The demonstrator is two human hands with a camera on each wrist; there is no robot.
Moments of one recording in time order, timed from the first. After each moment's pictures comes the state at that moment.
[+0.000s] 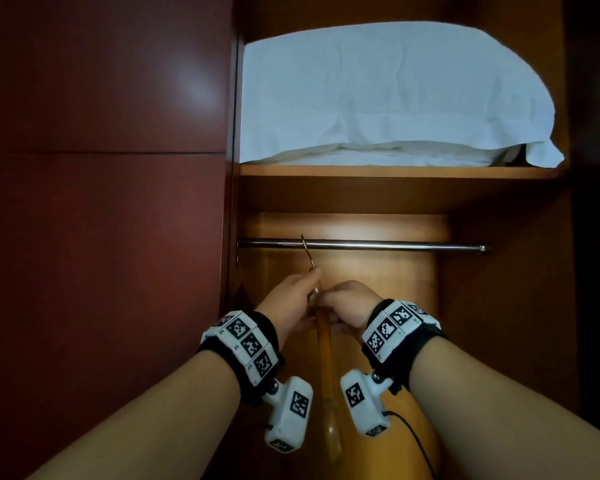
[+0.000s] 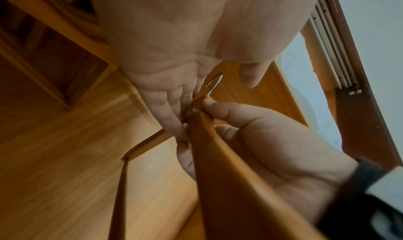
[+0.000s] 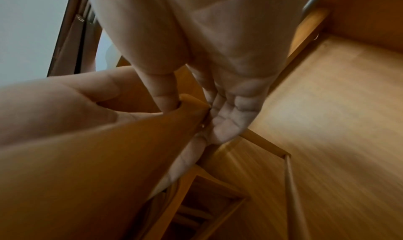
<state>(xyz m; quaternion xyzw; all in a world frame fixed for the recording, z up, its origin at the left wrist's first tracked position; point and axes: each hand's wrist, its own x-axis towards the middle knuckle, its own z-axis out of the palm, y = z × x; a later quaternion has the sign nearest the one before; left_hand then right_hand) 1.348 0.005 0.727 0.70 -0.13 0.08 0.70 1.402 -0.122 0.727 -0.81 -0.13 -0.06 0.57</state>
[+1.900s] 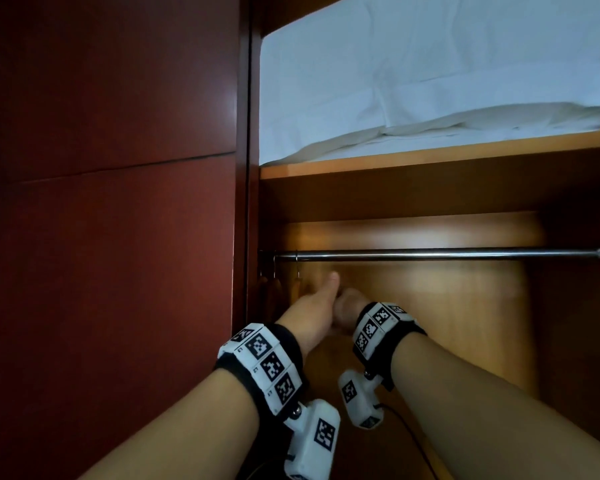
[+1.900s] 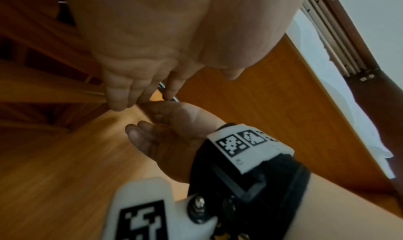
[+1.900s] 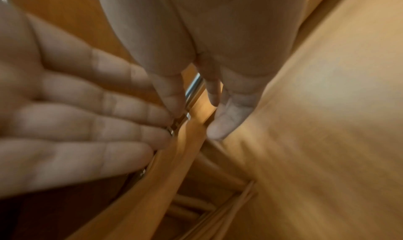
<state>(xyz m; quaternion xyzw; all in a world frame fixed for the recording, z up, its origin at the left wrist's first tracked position) 1.409 0.020 0.737 0.81 0.00 0.17 0.56 1.504 -0.060 0.748 -0.87 -0.14 -0.05 0.47</state>
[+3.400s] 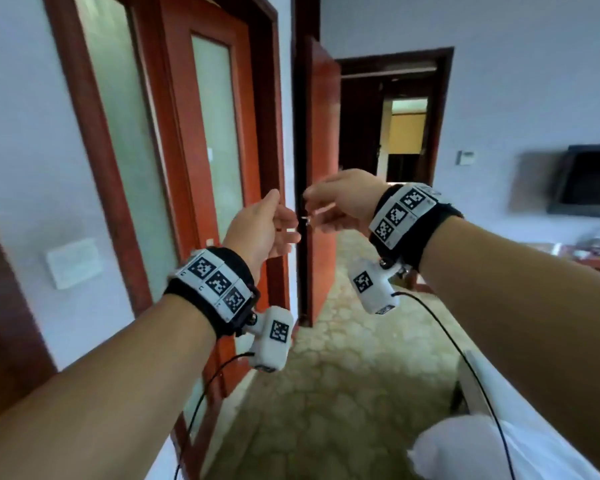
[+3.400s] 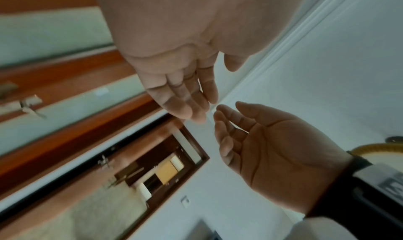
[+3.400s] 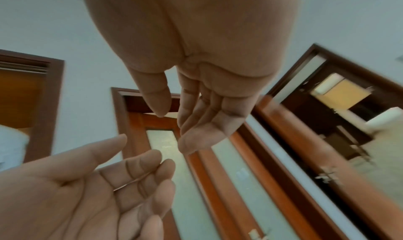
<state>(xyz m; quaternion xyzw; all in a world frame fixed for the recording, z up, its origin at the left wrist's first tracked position) 0.906 -0.498 0.591 0.52 -0.43 -0.35 0.65 0.757 -0.554 0.643 -0.69 0.39 -0.37 0.48</state>
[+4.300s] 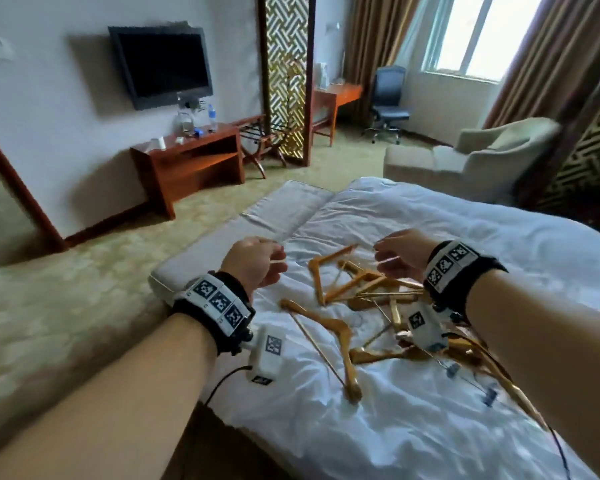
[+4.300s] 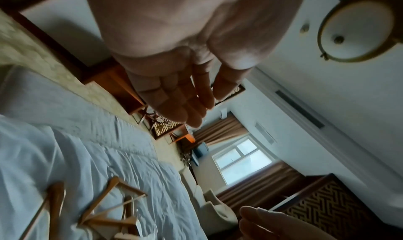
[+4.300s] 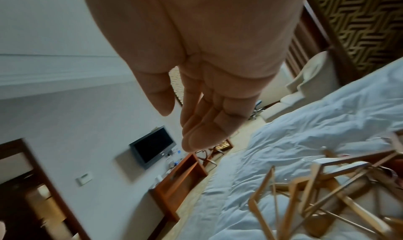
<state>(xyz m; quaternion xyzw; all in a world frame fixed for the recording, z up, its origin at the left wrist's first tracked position) 0.446 -0.554 0.385 0.34 -0.63 -0.68 0.17 0.258 -0.350 0.386 -0.07 0.80 -0.53 0.29</state>
